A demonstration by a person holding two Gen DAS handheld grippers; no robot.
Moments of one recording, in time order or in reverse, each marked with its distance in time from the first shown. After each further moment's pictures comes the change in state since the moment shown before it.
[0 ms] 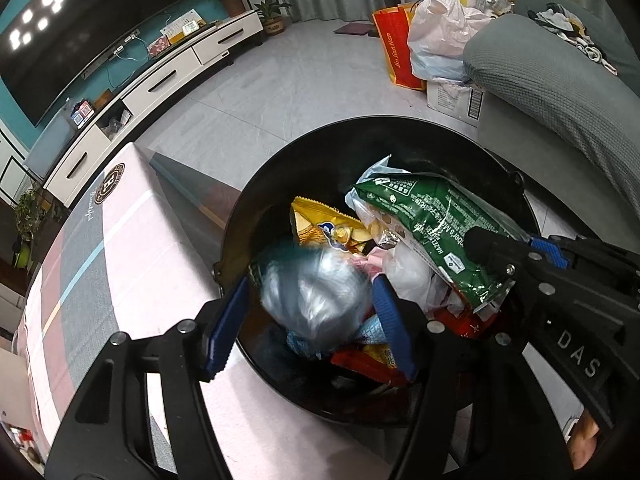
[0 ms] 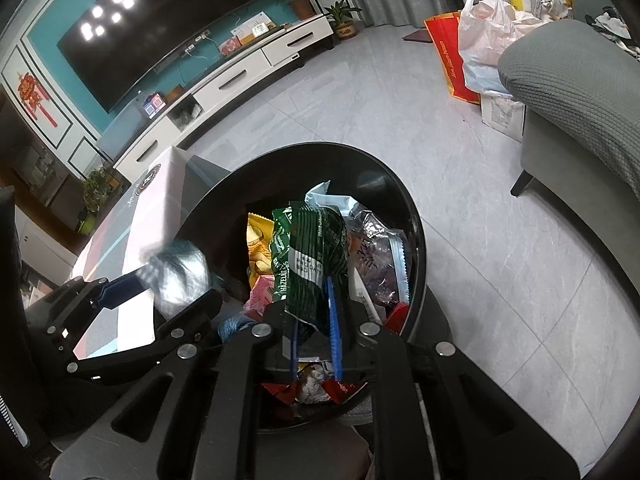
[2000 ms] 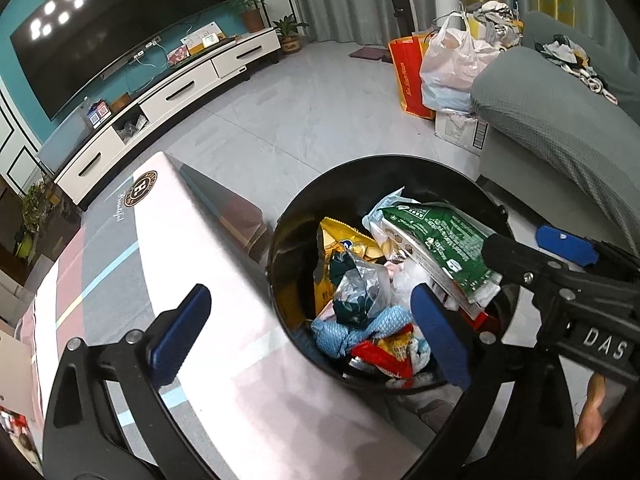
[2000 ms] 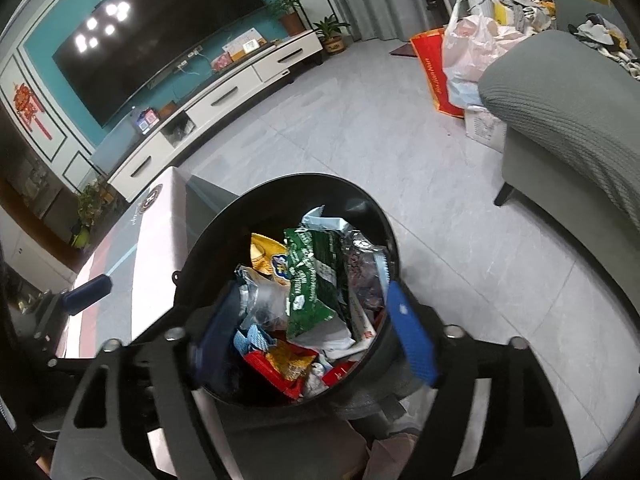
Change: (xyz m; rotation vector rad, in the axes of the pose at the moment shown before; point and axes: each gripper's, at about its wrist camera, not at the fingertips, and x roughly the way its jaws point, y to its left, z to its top) left arm -0.050 0.029 -0.005 -0.066 -0.077 0.006; right arm -0.041 0.007 0.009 0.027 -0.046 -0.052
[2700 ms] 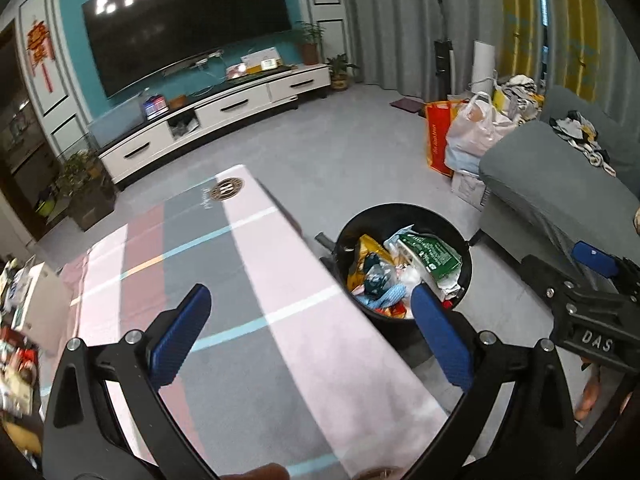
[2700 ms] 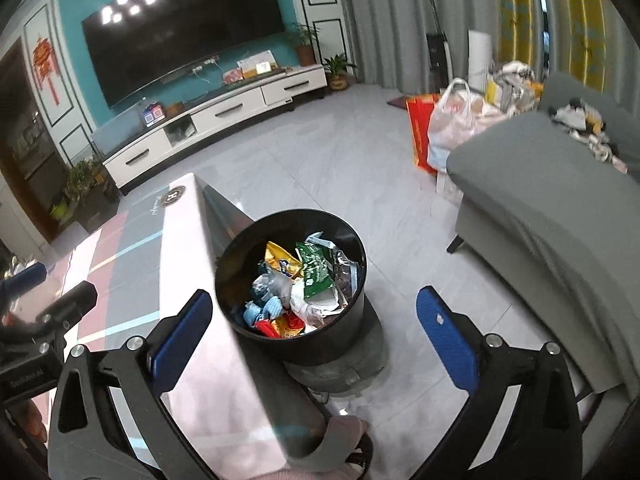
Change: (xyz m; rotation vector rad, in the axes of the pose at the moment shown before) left arm -0.180 0.054 -0.040 -0.198 -0.118 0.072; right arm -0.143 0.057 -0.015 -0.199 -0.111 -0.122
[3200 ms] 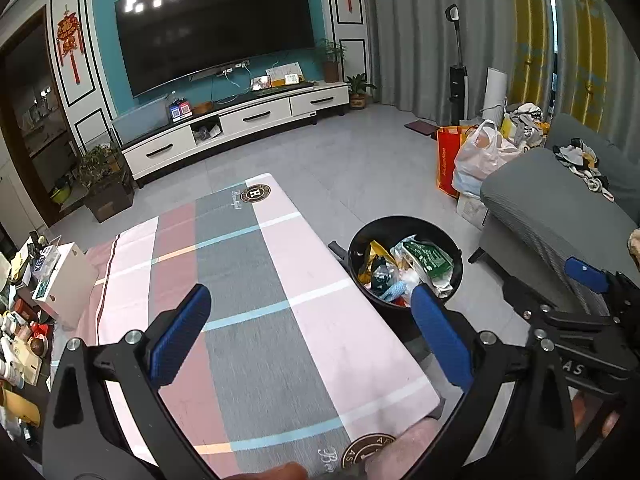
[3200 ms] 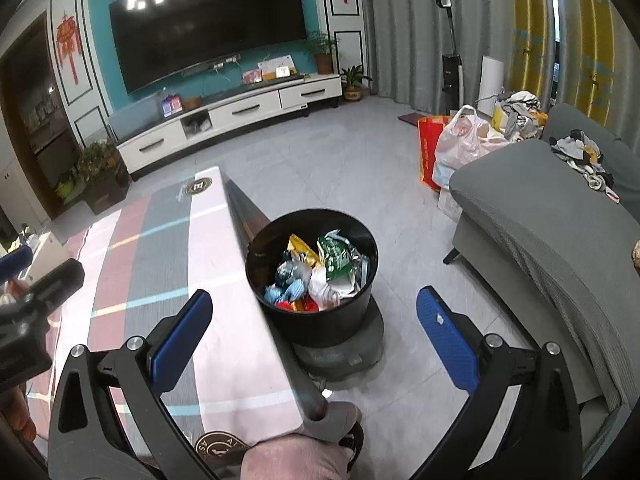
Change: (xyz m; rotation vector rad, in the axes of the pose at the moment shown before) left arm -0.073 0.019 -0.020 -0.063 -0.057 0.026; right arm -0.052 0.033 -0.016 -0.079 -0.013 -0.002
